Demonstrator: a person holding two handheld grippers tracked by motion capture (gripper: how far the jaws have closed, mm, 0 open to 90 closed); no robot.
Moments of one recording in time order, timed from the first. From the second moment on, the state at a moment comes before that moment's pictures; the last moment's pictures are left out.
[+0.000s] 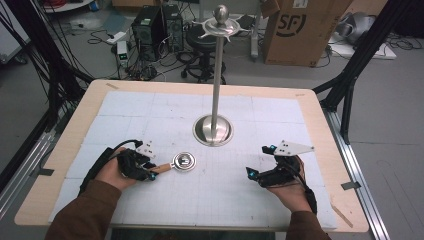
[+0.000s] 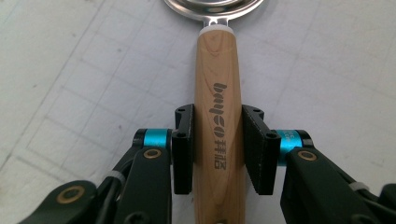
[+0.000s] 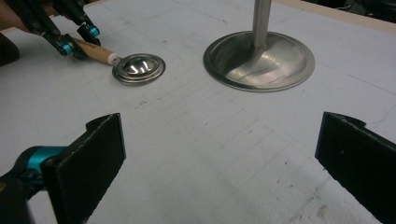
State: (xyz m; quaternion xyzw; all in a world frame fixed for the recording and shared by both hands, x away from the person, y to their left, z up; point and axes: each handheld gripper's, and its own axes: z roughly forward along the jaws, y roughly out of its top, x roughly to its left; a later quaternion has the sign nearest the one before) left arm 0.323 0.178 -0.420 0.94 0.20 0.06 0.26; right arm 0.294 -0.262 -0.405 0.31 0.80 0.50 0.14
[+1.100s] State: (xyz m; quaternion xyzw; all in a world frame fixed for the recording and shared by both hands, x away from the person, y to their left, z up) left arm 0.331 0.063 -0.420 0.96 0.10 0.02 0.26; right arm 0.295 -0.264 -0.404 0.31 0.80 0.50 0.13
